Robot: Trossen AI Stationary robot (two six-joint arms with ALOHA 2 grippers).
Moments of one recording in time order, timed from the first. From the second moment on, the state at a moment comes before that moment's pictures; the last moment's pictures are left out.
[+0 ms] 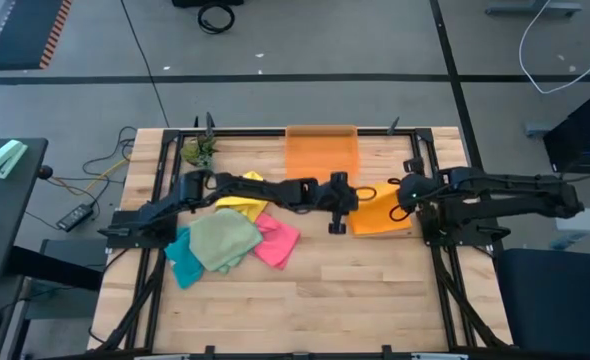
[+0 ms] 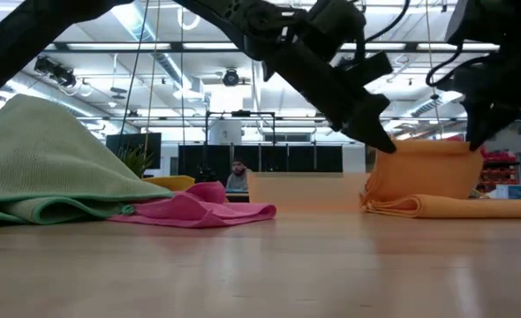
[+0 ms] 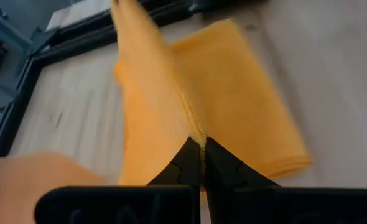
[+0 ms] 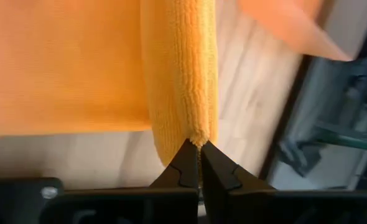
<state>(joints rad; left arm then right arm) 0.02 2.30 1.81 -0.15 -0.14 0.30 -0.16 0.70 0.57 -1.13 0.49 -0.54</state>
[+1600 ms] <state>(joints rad) -0.01 2.29 1.81 -0.17 0.07 0.14 -0.09 0.94 0.76 -1.29 0.19 -0.20</state>
